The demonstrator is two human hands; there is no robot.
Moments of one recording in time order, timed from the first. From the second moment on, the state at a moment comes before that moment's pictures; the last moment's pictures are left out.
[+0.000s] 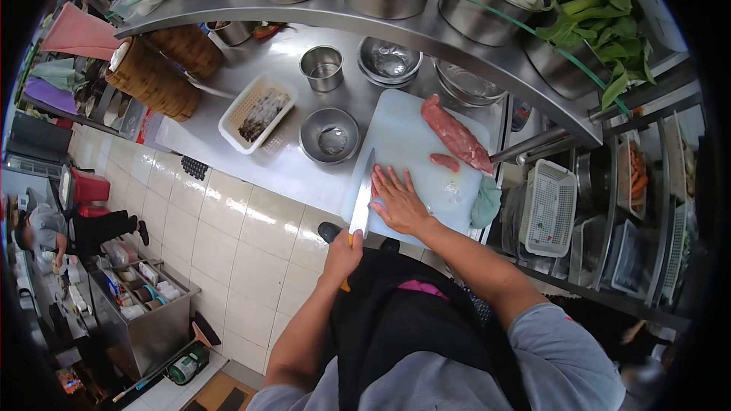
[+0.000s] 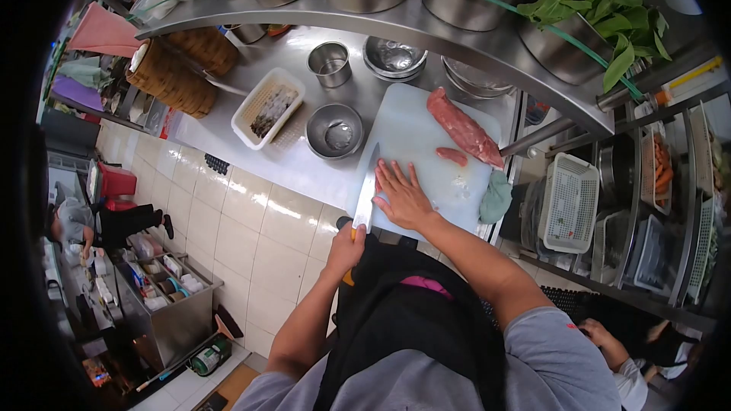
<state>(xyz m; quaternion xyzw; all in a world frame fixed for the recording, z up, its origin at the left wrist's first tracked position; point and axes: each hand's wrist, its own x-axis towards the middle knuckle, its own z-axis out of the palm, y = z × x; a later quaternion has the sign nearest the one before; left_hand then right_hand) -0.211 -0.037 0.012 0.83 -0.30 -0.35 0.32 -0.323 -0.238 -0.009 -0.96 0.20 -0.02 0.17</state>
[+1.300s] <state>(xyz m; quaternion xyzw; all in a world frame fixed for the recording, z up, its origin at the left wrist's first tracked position) -0.180 0.084 0.071 0.87 -0.33 -0.30 0.20 -0.256 -0.305 0.019 -0.91 0.24 0.11 0.32</state>
